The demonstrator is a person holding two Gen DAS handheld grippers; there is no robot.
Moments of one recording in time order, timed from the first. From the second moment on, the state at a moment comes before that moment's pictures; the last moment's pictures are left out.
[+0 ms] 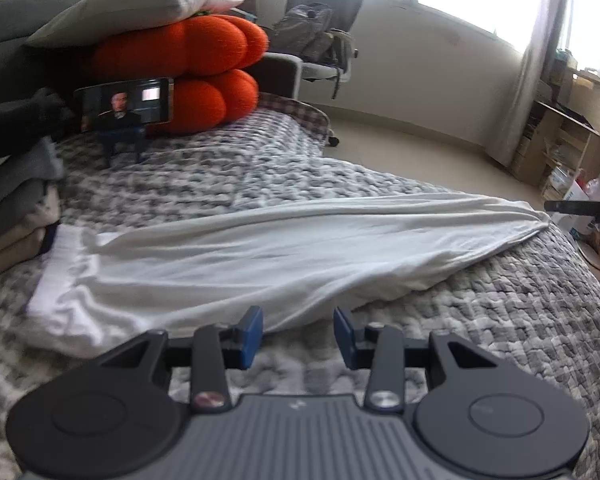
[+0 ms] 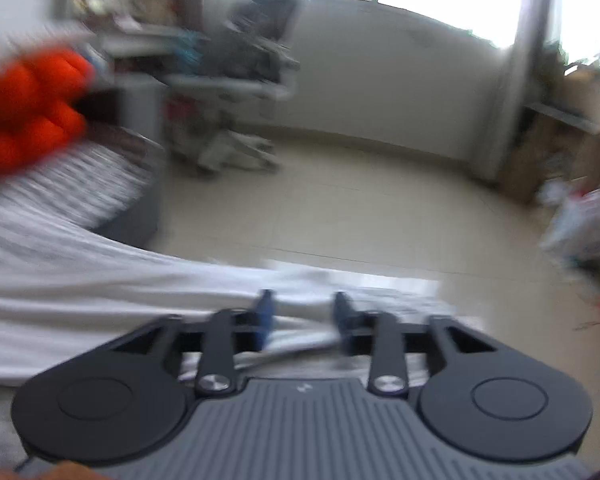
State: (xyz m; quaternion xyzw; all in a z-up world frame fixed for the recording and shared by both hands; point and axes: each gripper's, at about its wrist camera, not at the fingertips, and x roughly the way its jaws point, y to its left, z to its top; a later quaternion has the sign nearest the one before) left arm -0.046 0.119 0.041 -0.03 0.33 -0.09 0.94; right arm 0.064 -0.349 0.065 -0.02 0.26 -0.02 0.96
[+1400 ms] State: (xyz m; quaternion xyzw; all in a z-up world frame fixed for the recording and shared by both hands) left arm 0.001 0.275 0.006 -0.21 0.35 0.11 0.91; right arm 0.016 -0.076 0.040 -0.13 0.30 0.39 0.86
